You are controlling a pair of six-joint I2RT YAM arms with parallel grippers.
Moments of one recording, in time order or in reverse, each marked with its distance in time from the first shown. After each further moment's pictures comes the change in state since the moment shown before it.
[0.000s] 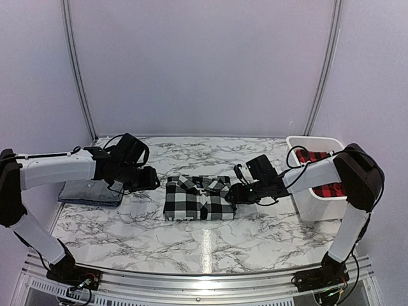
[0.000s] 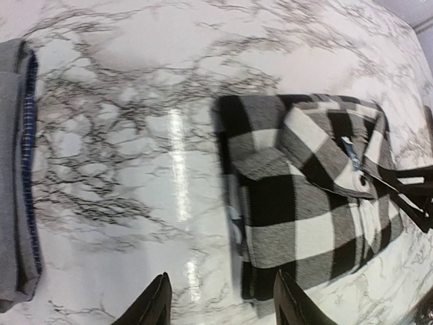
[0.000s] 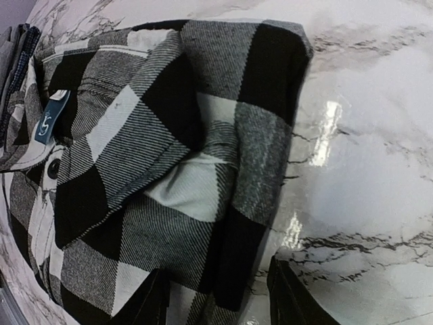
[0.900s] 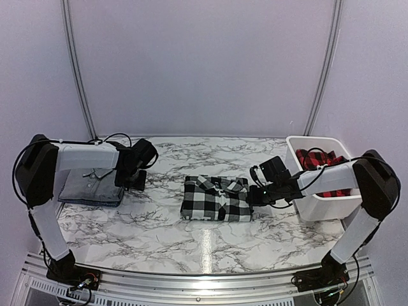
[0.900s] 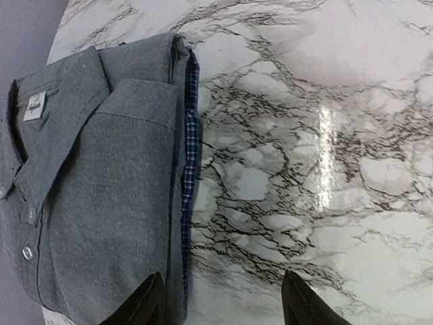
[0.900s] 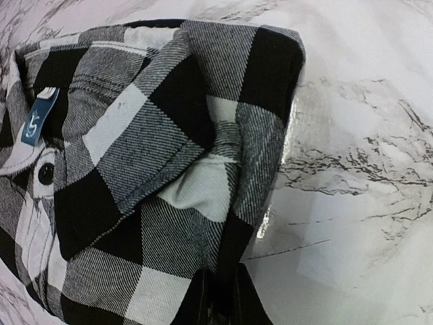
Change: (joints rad) left arm 0.082 0.274 0.176 -0.248 -0.463 0.101; right arm -0.063 -0.149 -0.109 -0.104 0.129 -0.026
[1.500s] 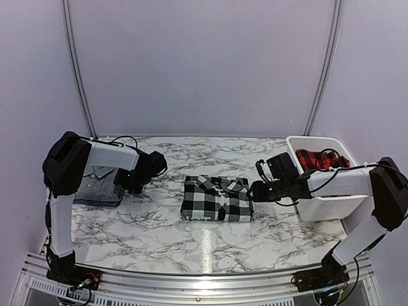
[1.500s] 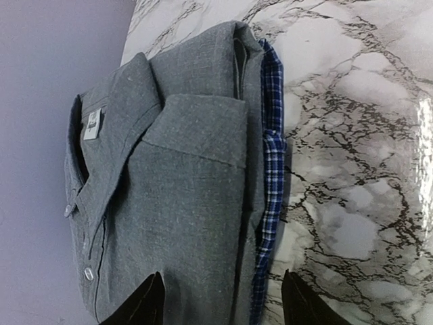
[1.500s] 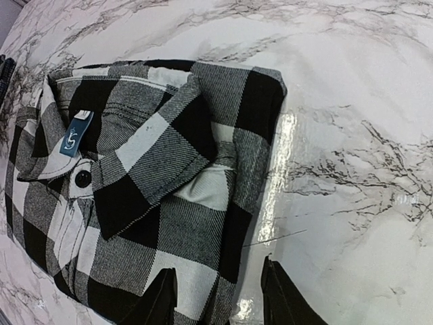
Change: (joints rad) left arm 0.000 0.280 0.174 -0.172 -0.368 -0.002; right arm -0.006 -0.139 -0.035 -0.027 0.025 -0.011
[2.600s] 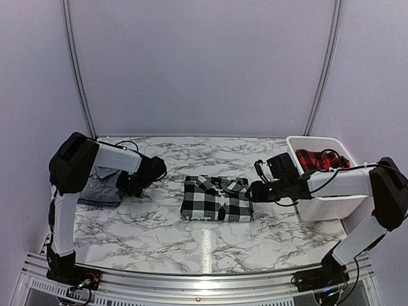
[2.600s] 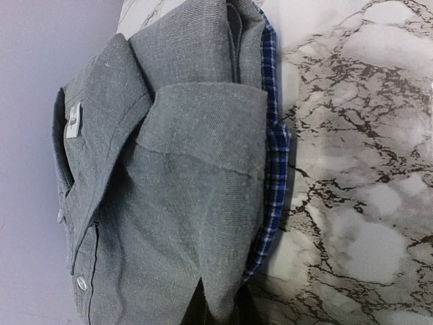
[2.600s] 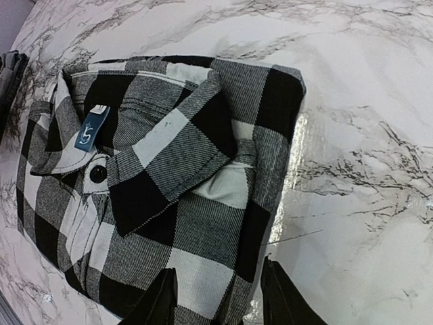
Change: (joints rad) left arm 0.006 0.084 0.011 -0.014 -0.028 0.014; right arm -0.001 0.000 -0.006 0.020 -0.047 0.000
